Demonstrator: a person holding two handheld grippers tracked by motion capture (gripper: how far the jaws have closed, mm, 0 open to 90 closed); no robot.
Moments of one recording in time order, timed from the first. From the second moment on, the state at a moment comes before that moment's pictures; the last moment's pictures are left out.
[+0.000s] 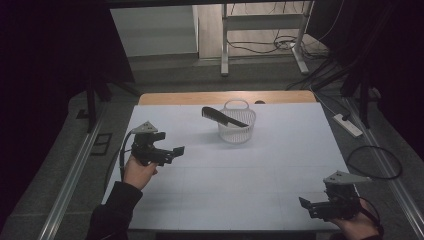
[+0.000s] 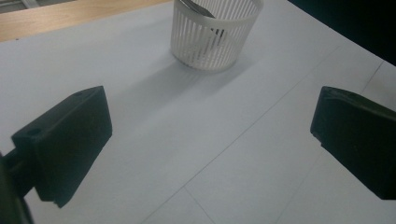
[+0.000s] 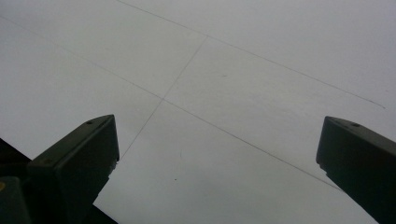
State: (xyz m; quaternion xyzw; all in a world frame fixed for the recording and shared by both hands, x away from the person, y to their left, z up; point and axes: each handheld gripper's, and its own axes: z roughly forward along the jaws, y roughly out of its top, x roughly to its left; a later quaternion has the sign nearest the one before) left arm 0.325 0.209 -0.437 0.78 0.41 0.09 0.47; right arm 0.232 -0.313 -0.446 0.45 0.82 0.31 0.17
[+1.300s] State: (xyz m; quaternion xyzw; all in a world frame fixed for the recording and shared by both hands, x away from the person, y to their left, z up) left arm 0.282 0.223 -0.442 0.78 0.42 0.09 0.45; right arm 0.231 -0.312 -0.446 0.45 0.82 0.31 0.18
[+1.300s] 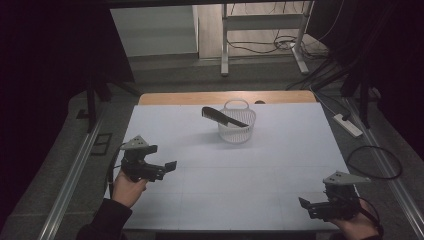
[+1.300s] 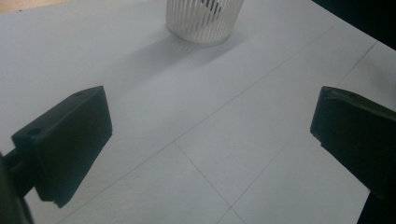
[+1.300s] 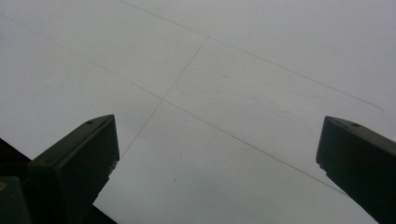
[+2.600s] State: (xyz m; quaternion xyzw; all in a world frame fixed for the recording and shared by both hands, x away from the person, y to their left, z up) left arm 0.238 0.245 -0.445 0.77 0.44 0.11 0.46; right arm 0.231 -0.312 -0.446 0.45 0.82 0.31 0.18
